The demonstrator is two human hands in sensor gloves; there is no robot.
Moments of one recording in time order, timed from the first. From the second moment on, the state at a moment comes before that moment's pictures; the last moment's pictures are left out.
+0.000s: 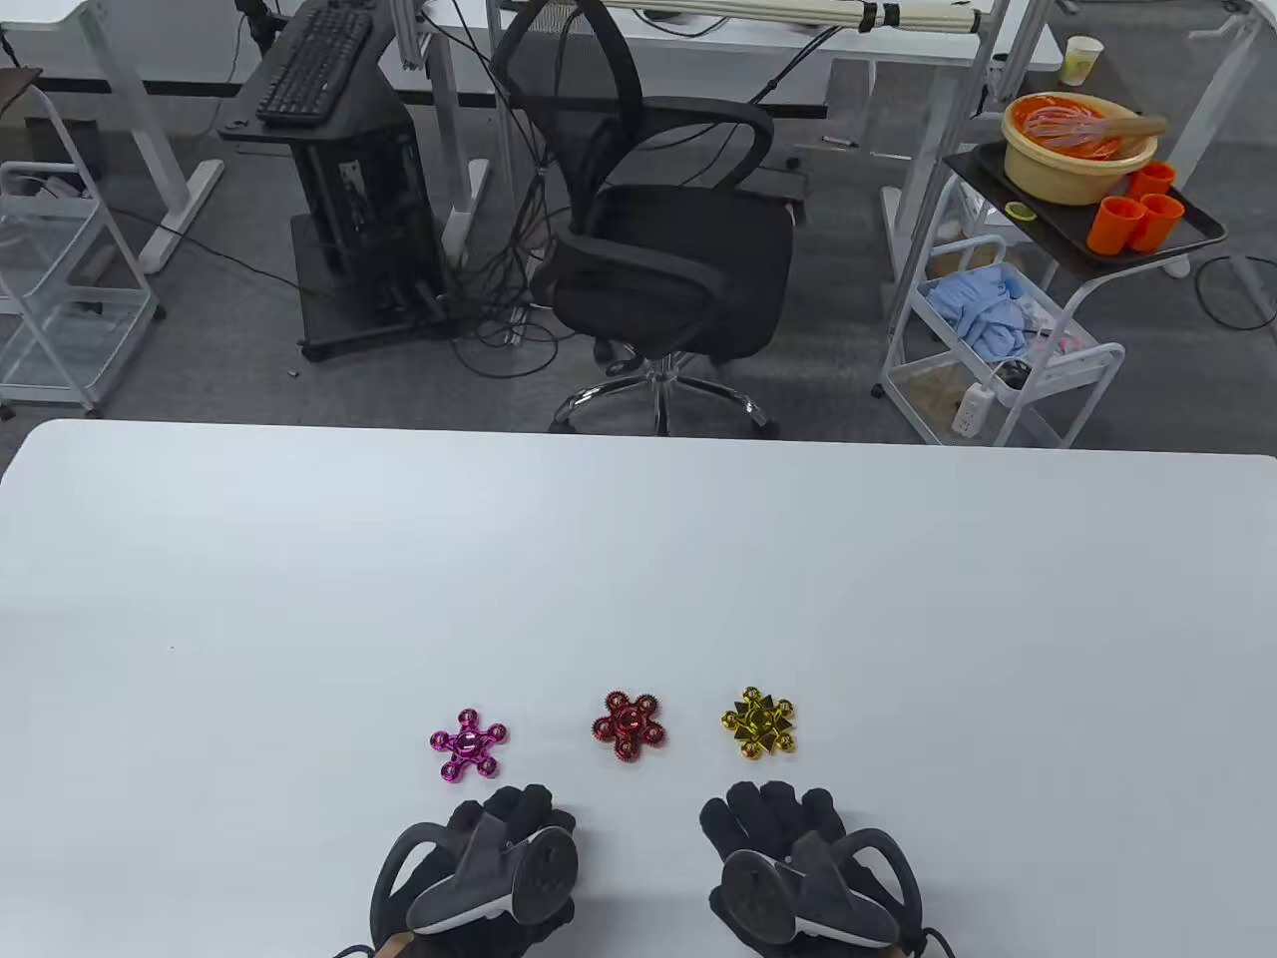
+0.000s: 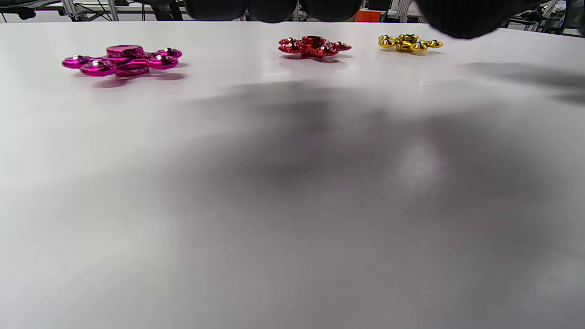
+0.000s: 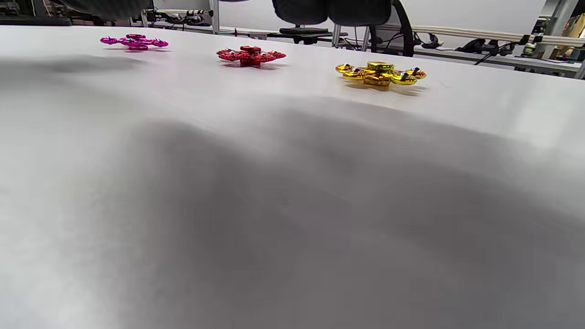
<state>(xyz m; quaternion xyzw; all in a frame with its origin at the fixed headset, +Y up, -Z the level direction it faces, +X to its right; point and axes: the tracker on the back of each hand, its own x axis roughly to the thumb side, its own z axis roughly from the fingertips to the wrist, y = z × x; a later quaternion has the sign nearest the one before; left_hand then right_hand) -0.133 -0.764 -0.223 -0.16 -0.20 -0.04 0.97 0.119 -0.771 -0.221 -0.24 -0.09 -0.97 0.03</state>
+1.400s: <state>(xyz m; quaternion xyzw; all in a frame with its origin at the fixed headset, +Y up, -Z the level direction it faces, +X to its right) -0.131 -0.768 -0.222 -0.17 -0.20 -0.05 0.96 0.116 -0.767 -0.215 -0.25 -0.09 -0.96 0.03</state>
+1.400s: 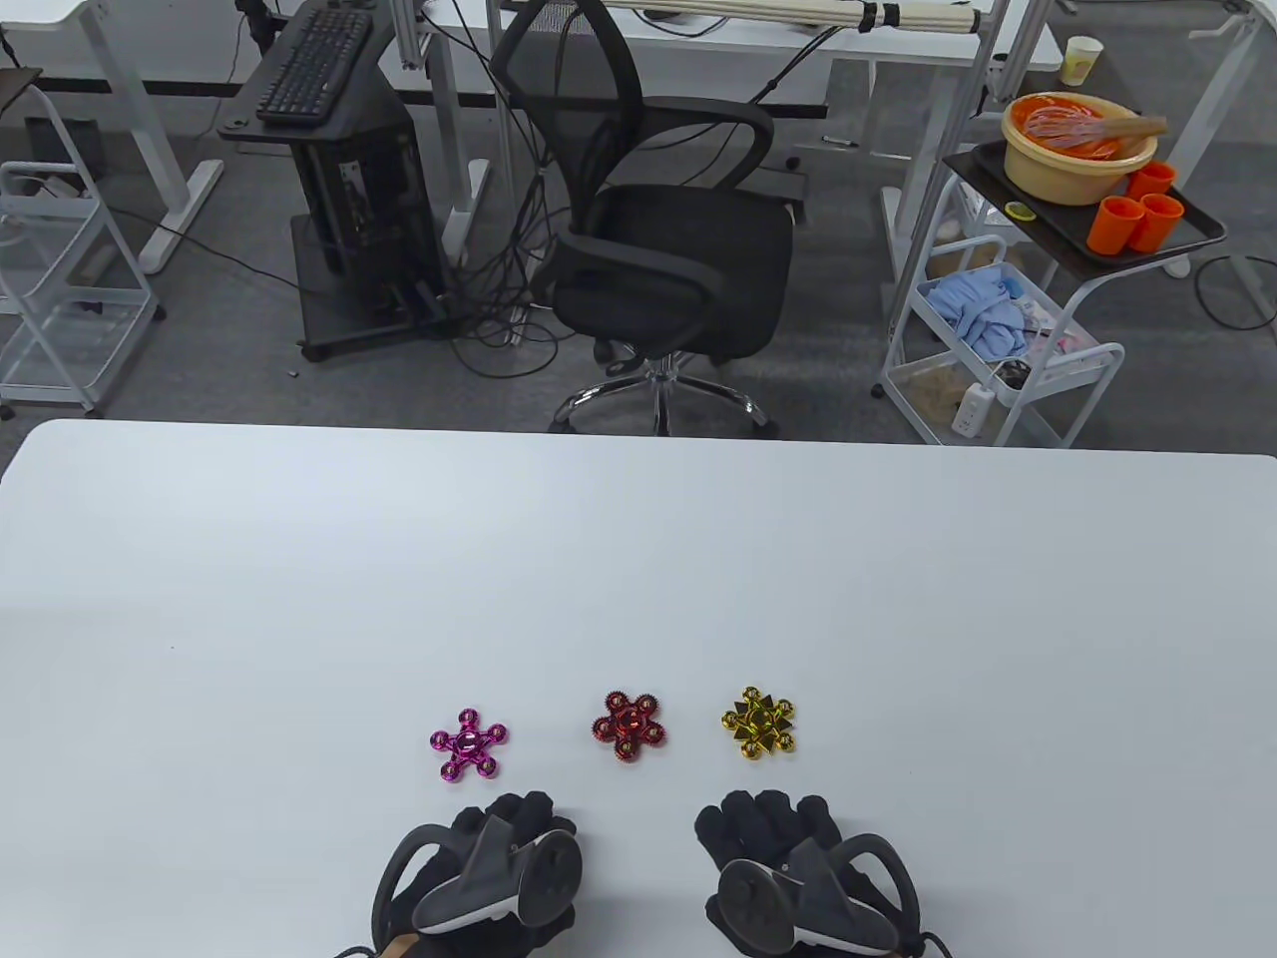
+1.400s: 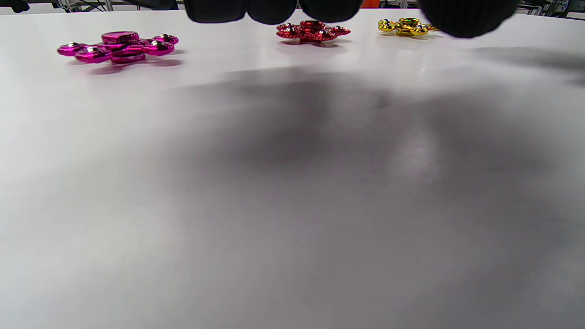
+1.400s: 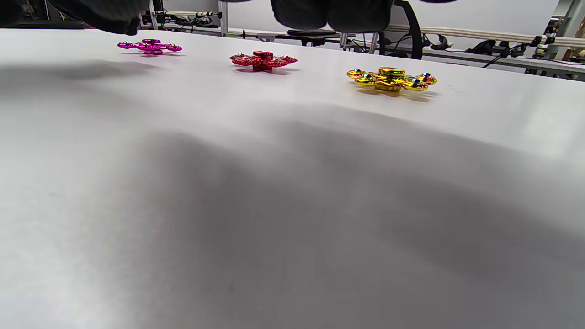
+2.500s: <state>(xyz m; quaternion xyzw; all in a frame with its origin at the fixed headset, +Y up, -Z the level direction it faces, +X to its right) -0.192 -0.750 -0.282 -0.15 -0.07 0.00 0.99 0.114 -0.766 -0.213 -0.26 -0.09 -0.96 0.03</state>
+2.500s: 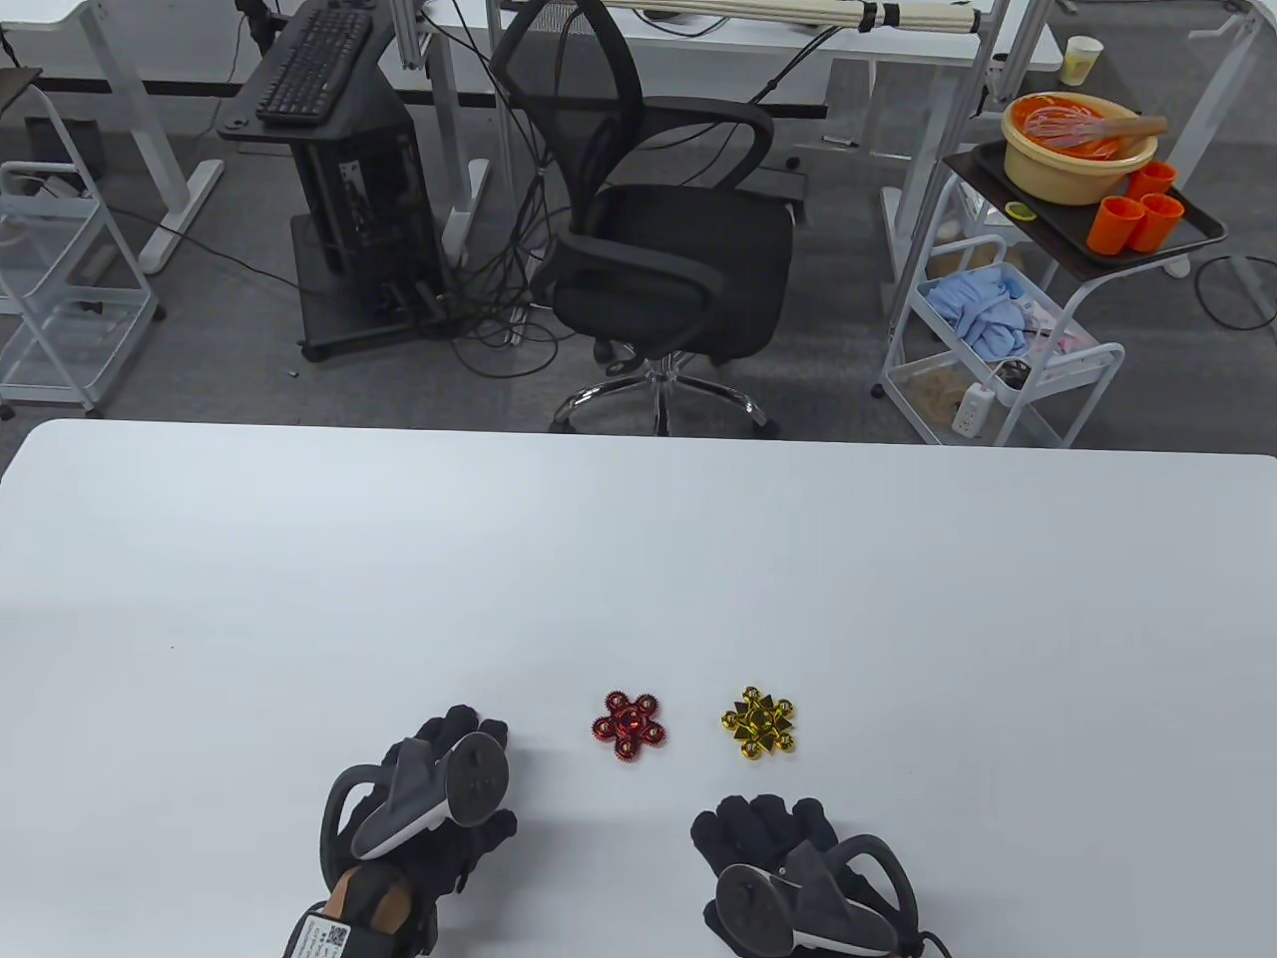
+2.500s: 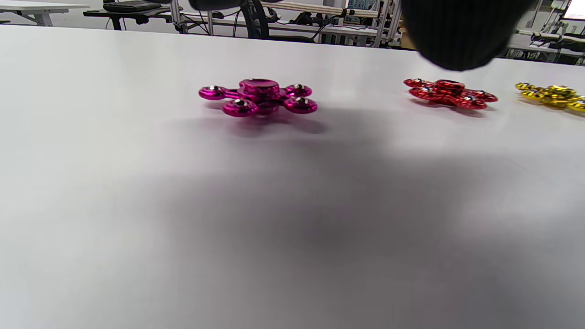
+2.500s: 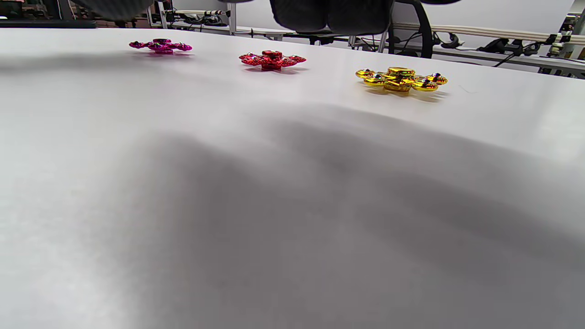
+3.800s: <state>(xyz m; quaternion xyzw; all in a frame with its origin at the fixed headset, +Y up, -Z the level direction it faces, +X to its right) -0.195 -0.777 -0.341 -0.18 -0.03 -0.02 0.98 0.115 -0.768 -0.213 -0.27 -0.12 -0.96 0.02</state>
